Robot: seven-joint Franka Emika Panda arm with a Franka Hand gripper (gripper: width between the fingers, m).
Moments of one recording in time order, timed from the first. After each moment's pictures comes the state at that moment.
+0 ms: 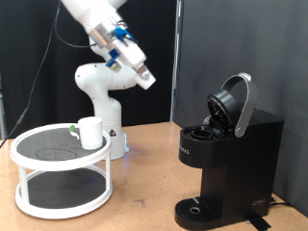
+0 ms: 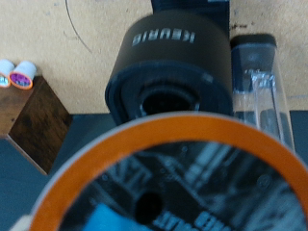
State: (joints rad) arm 0.06 -0.36 -0.31 -2.25 0.62 1.92 2.06
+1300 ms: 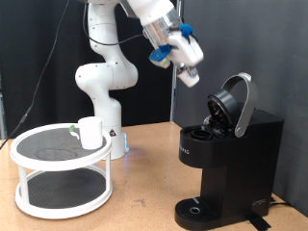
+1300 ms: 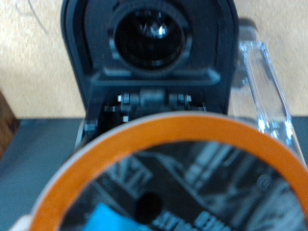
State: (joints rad) arm 0.12 -0.26 -0.13 -2.16 0.53 1.95 2.22
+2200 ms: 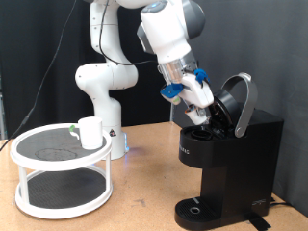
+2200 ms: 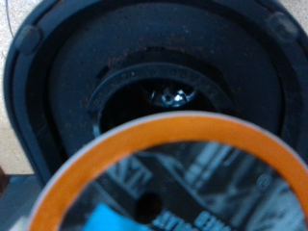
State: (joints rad) arm 0.13 -0.16 -0.04 -2.29 0.52 2.22 2.23
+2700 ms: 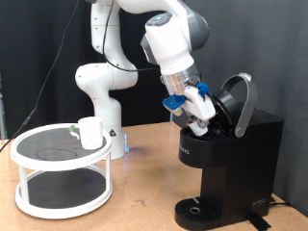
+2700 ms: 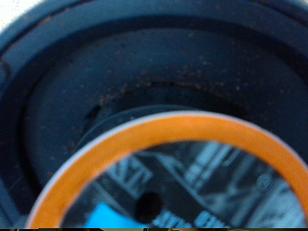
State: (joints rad) arm 0.13 -0.10 -0.02 -2.29 0.52 2.27 2.23
